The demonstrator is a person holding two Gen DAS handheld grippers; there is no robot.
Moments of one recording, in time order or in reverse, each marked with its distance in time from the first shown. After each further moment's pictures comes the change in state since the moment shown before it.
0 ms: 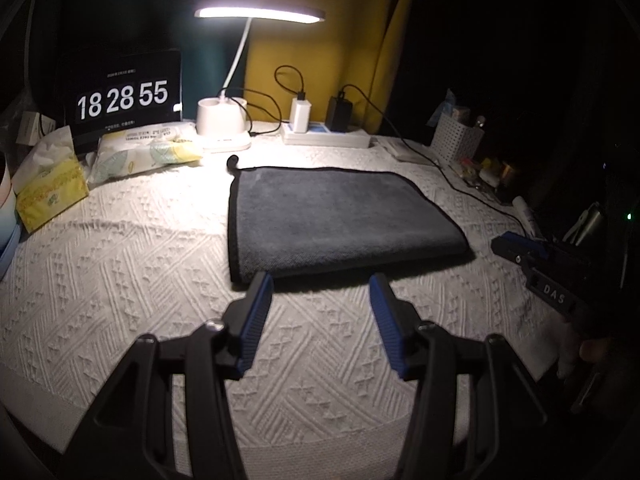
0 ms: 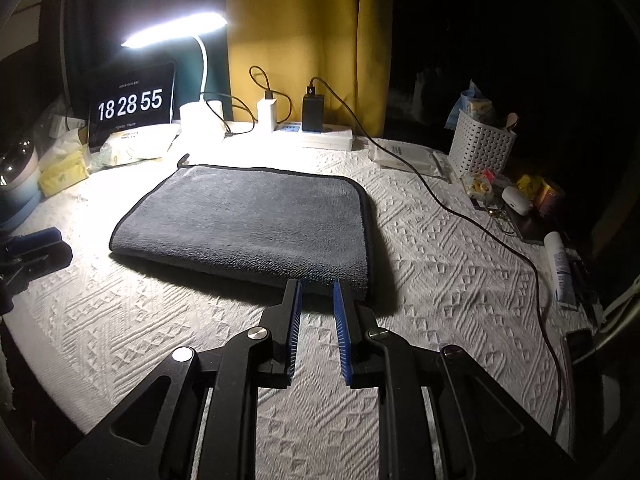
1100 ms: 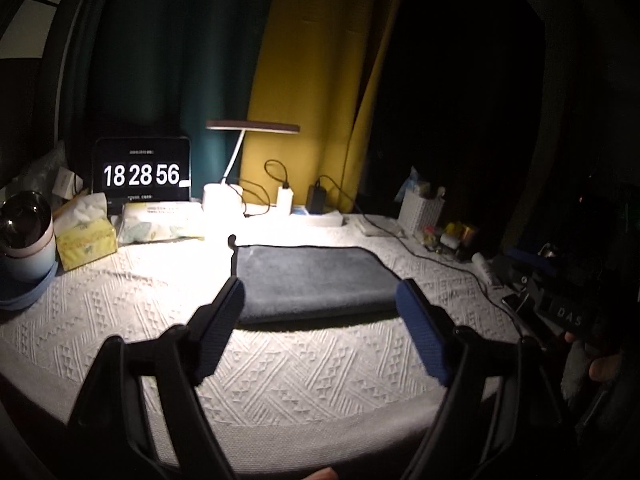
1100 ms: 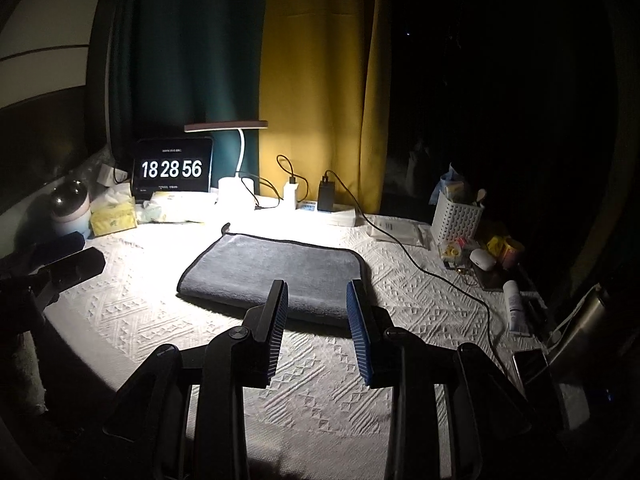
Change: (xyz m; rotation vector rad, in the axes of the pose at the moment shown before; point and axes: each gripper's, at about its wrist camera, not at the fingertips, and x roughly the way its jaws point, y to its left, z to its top) left arm -0.115 -0.014 -0.008 0.005 -0.282 -0.057; right arm -0.139 0.021 0.001 -0.026 -0.234 0.008
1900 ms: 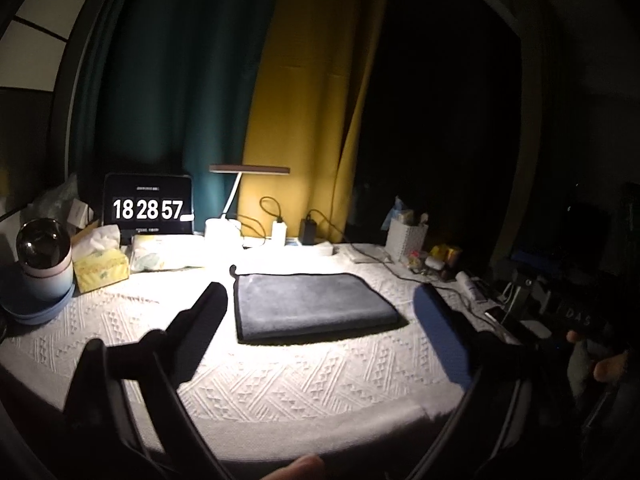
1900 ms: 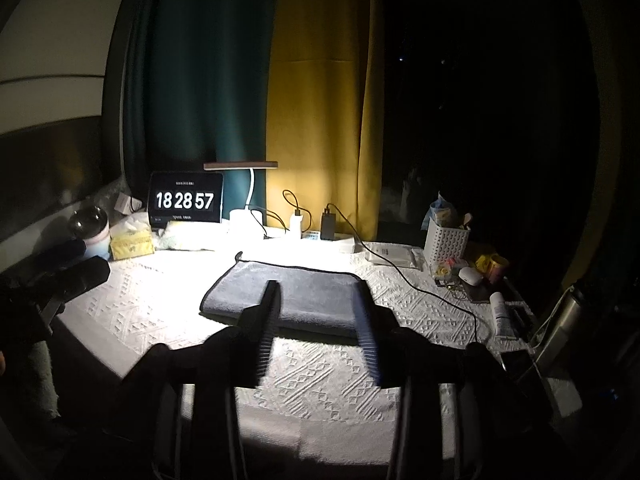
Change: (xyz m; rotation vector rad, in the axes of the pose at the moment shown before) left arm -0.061 -0.002 0.001 0.037 -0.127 -0.024; right arm -0.068 0.011 -0.005 0.026 -0.119 -0.006
